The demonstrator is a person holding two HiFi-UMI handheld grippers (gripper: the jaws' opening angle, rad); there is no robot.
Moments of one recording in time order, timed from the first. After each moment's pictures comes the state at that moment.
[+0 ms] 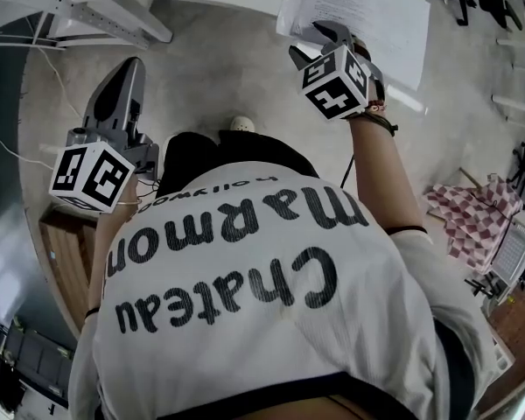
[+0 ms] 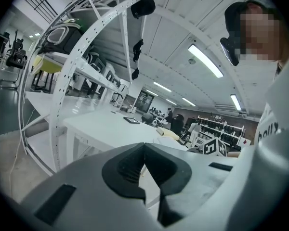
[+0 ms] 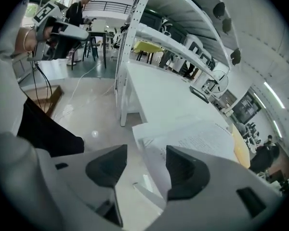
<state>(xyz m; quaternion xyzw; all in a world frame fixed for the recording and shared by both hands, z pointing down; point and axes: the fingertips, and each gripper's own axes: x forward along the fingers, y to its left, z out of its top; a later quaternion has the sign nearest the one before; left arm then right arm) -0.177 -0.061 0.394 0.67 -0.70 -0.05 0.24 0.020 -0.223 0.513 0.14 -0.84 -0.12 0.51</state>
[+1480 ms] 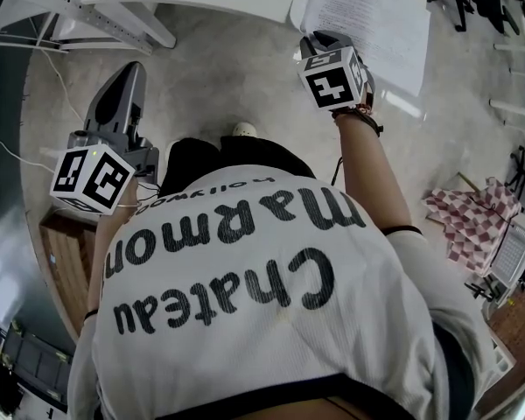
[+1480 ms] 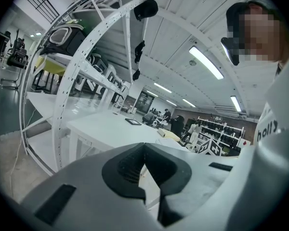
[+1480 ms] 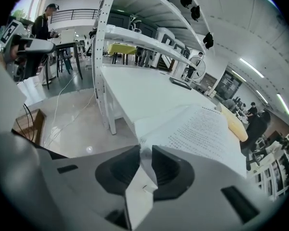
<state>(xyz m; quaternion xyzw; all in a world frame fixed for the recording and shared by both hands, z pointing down) -0.196 -0.053 0.391 0.67 -0.70 -0.06 0.24 0.014 -0.244 0.521 0.26 -0.84 -0.02 0.48</state>
